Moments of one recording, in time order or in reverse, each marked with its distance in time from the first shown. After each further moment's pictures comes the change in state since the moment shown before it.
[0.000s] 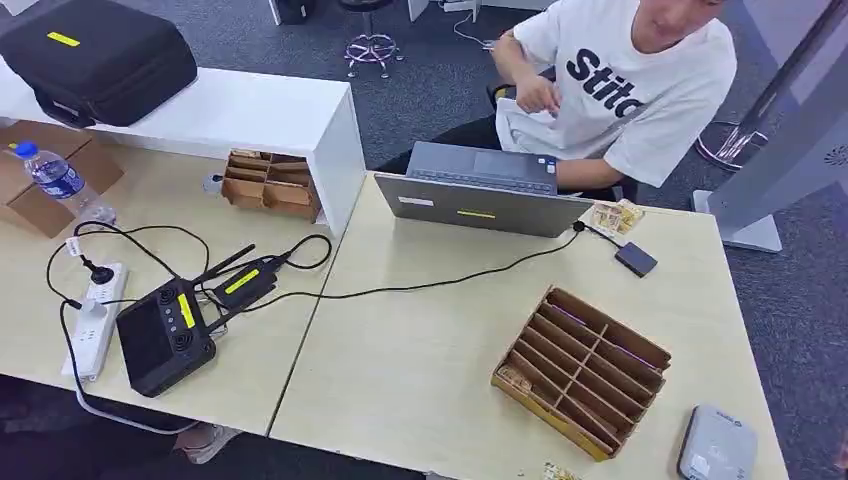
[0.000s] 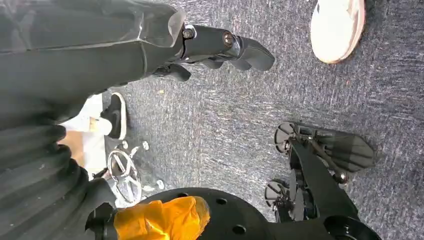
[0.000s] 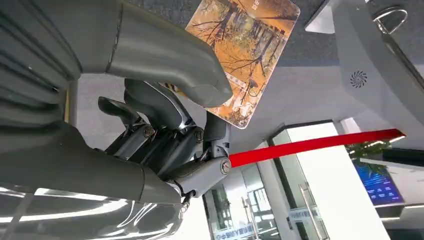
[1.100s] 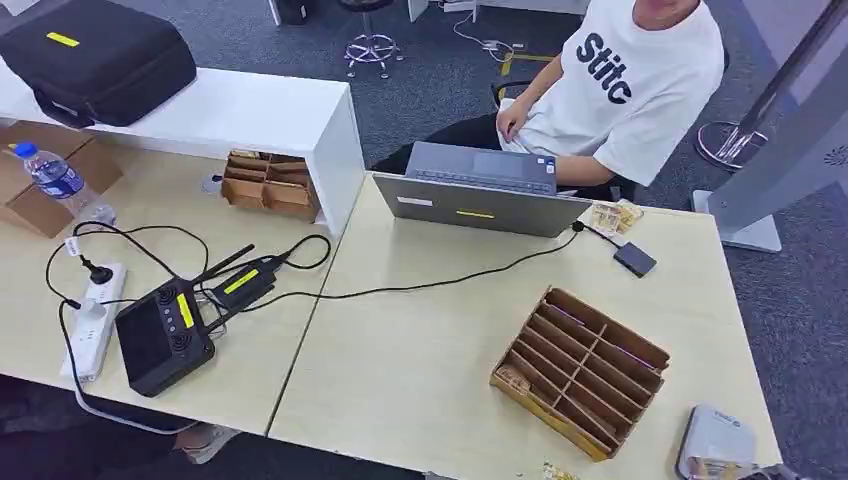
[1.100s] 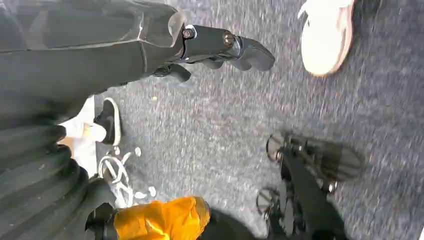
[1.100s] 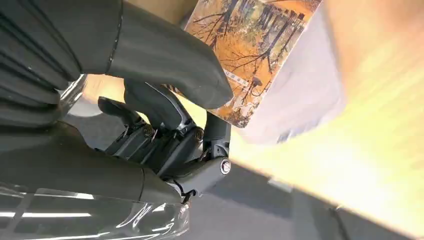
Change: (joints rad) left arm -0.001 0.034 0.010 0.000 -0.005 -0.003 -0.030; right arm 0.115 -0.013 0.210 0.081 0.021 0.354 -0.033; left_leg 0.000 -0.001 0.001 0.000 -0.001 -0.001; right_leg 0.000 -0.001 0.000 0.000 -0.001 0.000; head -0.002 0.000
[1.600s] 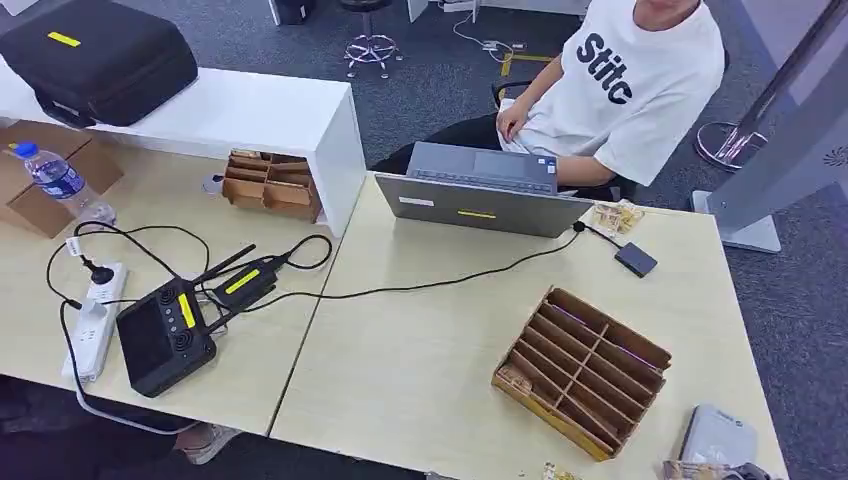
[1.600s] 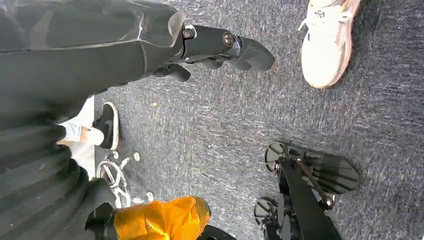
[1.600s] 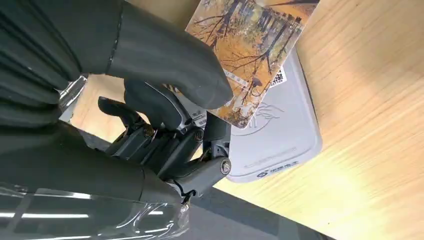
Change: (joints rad) left arm -0.001 0.015 0.016 0.000 -0.005 0.001 0.000; right arm 0.035 -0.042 0.102 0.024 -0.051 -0.013 0.035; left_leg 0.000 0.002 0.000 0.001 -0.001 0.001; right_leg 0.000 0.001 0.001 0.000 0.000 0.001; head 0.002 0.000
